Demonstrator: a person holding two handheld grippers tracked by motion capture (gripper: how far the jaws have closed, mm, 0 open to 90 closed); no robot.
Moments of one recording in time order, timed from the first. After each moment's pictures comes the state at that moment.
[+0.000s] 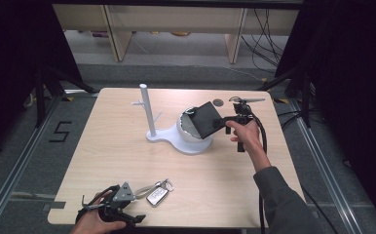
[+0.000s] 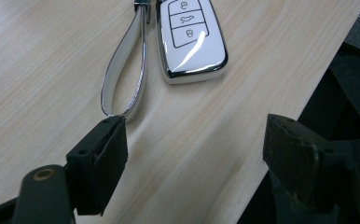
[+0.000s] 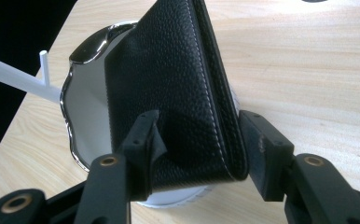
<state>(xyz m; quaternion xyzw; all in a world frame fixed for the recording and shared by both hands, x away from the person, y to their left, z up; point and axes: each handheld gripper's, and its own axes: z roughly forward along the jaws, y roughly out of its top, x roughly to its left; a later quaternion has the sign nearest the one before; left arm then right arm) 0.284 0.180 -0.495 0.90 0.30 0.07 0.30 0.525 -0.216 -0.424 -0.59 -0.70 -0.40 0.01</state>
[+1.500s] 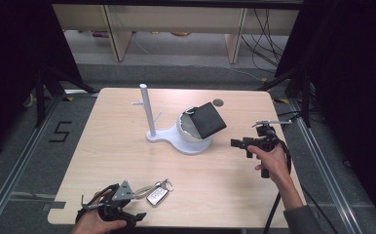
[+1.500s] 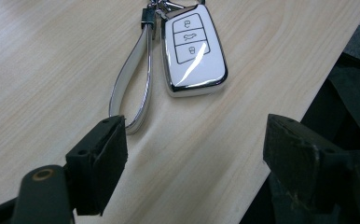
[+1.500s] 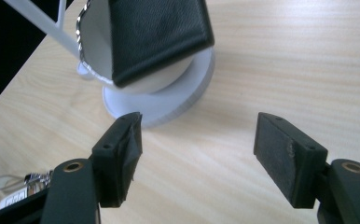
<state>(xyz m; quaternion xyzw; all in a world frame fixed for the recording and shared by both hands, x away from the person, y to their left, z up) 0.282 0.177 -0.488 0.89 0.31 0.08 0.32 0.439 -0.272 -0.427 -0.54 -0.73 -0.42 -0.04</state>
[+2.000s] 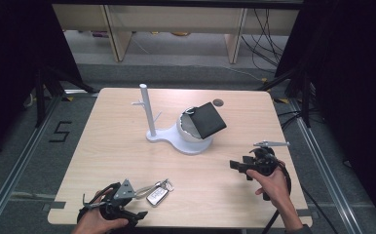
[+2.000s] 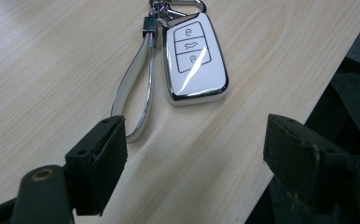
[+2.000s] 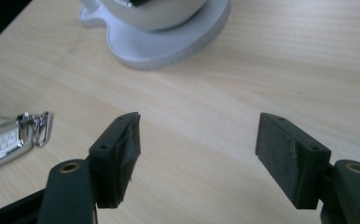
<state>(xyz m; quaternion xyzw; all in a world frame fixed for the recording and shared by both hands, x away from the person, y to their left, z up) 0.284 0.173 -0.486 0.89 0.31 0.08 0.32 0.386 -0.266 -0.456 -0.52 -0.75 -0.40 -0.05</state>
